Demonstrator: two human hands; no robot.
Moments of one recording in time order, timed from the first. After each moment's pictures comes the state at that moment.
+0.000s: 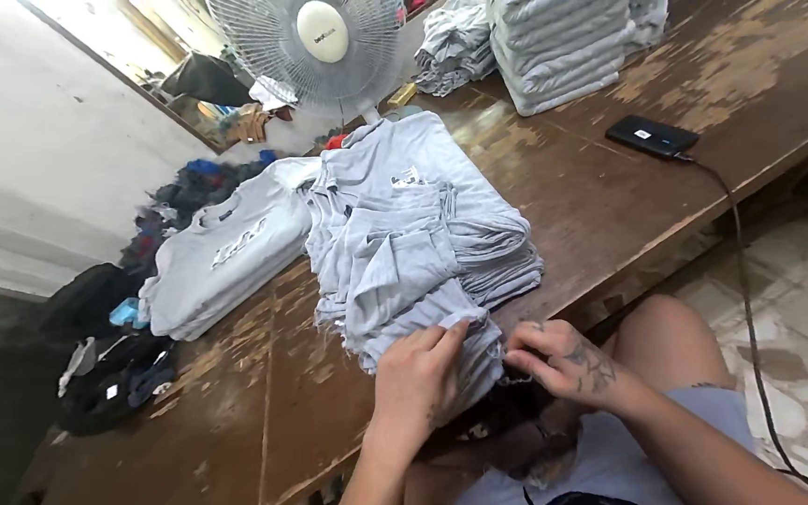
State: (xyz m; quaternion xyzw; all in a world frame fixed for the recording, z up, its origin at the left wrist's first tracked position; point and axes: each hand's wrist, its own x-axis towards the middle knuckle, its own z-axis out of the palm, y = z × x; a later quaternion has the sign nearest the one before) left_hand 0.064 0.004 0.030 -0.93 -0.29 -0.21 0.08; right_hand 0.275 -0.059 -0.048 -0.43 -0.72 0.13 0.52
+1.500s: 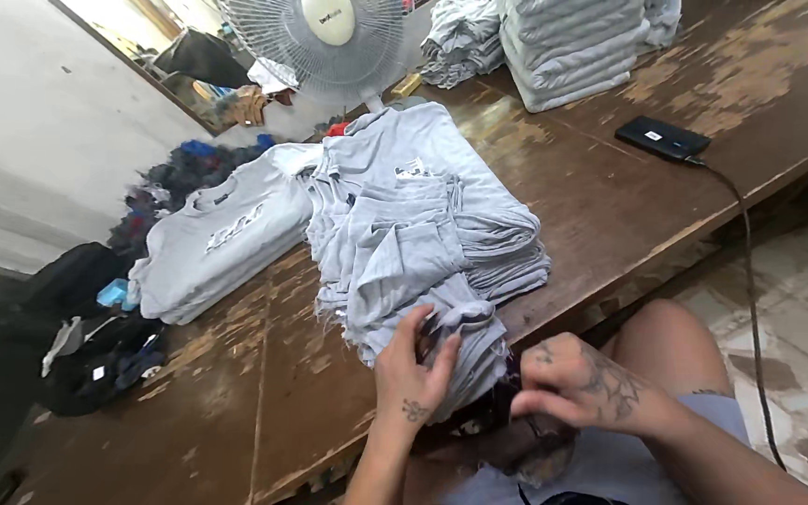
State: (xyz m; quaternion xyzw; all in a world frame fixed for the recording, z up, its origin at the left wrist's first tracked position) left_hand 0.048 0.008 0.004 -0.85 -0.39 -0.34 -0.08; right_hand 0.273 -0.067 -0.037 -0.34 -0.79 0.12 0.49
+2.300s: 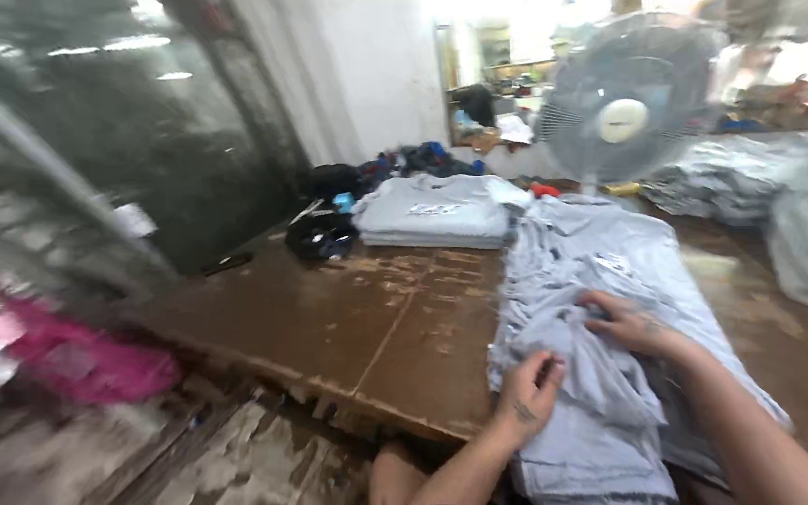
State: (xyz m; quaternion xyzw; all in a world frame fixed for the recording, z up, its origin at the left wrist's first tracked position) left_hand 0.008 0.040 -0.020 -0.68 -0.44 -0.53 -0.25; right_hand 0.214 0.171 0.058 -0.44 -0.85 0.25 0.15
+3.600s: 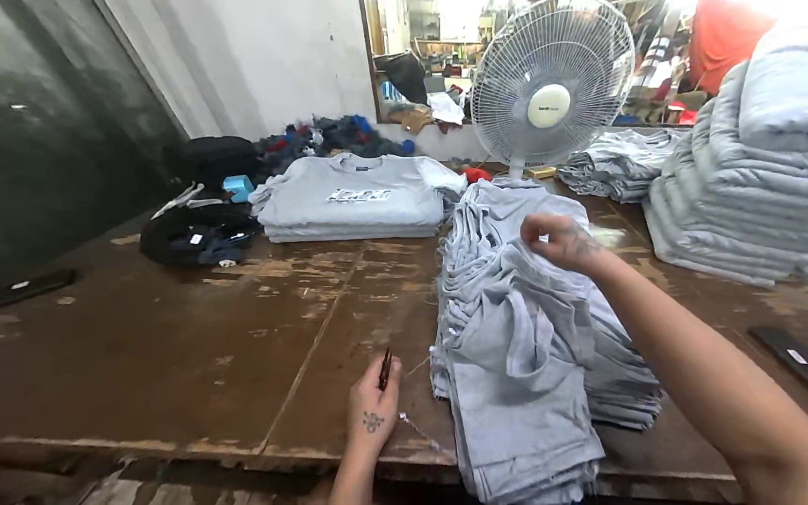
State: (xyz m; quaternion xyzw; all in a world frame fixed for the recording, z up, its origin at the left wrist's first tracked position) left_hand -0.103 0.033 -0.053 -0.56 -0.65 -0.49 -0.16; right_hand 0.208 0.220 0.105 -0.35 -0.90 0.08 0.26
